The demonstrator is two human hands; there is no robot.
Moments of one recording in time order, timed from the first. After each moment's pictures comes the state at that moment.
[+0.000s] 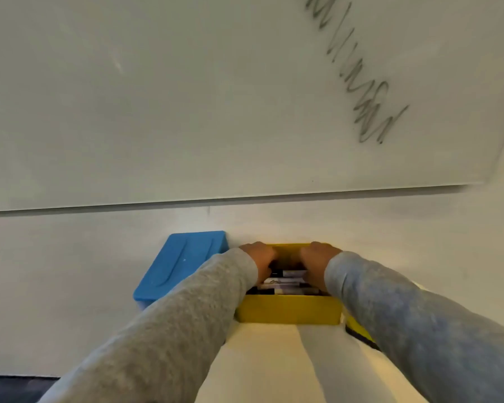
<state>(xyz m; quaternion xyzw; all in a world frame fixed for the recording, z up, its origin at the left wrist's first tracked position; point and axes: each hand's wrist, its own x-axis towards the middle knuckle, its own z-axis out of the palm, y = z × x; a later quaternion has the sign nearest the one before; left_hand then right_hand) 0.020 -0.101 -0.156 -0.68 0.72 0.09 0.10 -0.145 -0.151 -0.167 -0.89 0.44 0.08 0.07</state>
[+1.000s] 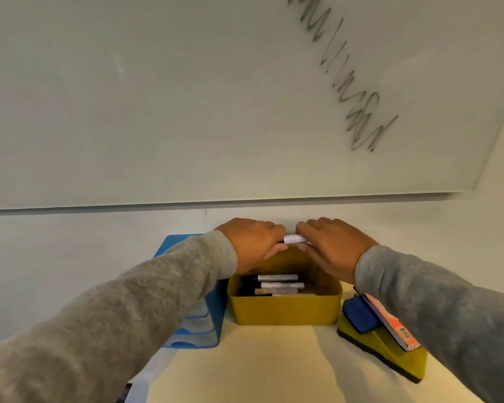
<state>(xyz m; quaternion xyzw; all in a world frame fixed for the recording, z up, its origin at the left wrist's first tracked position) 0.007 -0.061 -0.080 -0.57 0.81 -0.12 0.07 -0.195 -0.133 -0.113 -0.95 0.30 -0.11 -0.05</state>
